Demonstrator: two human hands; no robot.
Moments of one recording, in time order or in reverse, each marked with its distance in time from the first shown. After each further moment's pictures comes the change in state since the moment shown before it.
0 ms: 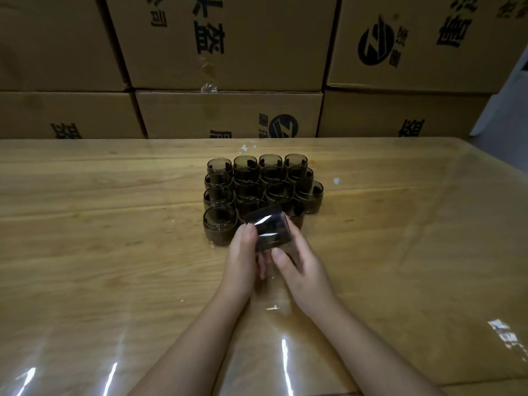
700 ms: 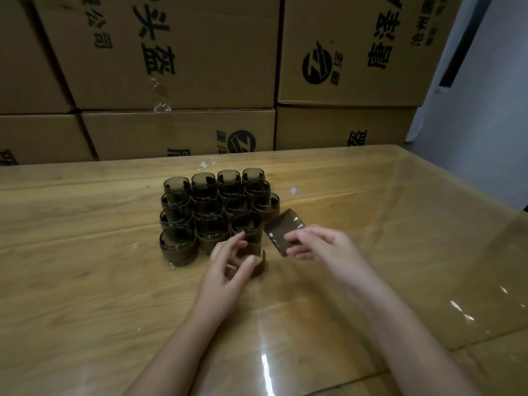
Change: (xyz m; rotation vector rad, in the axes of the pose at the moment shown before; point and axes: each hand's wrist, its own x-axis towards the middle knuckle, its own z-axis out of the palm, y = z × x) left_hand -0.011 0.007 0.013 0.420 -0.156 0.128; right_hand -0.001 -0.064 -0.101 0.020 0.084 0.267
